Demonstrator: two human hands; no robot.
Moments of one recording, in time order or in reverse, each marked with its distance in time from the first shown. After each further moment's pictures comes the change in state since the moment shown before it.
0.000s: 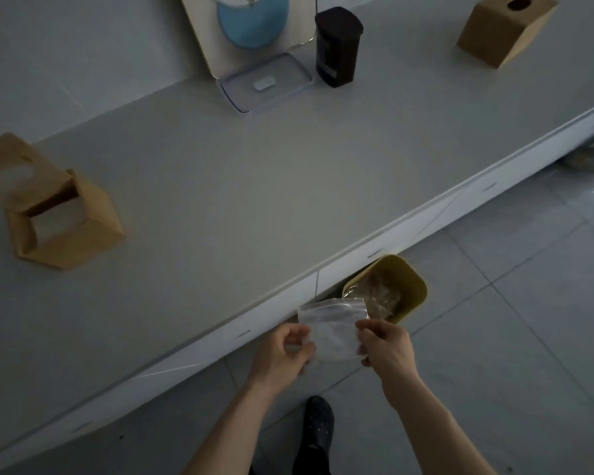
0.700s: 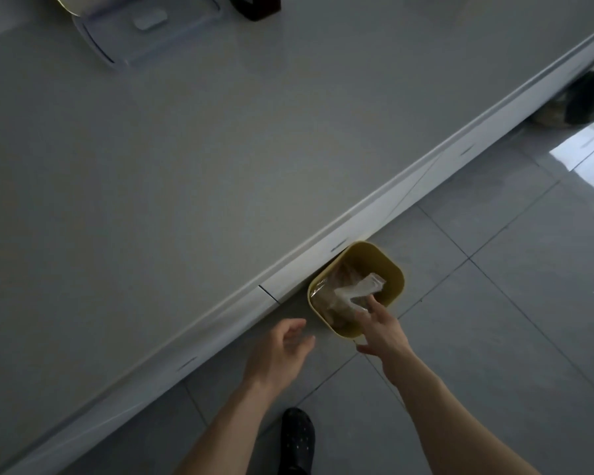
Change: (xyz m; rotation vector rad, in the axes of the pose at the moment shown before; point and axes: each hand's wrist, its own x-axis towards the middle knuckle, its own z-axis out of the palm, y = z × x) left_hand 0.137 -0.020 0.093 0.228 -0.174 0.015; right_hand 0.169 0.042 -0.032 0.059 -0.041 0.169
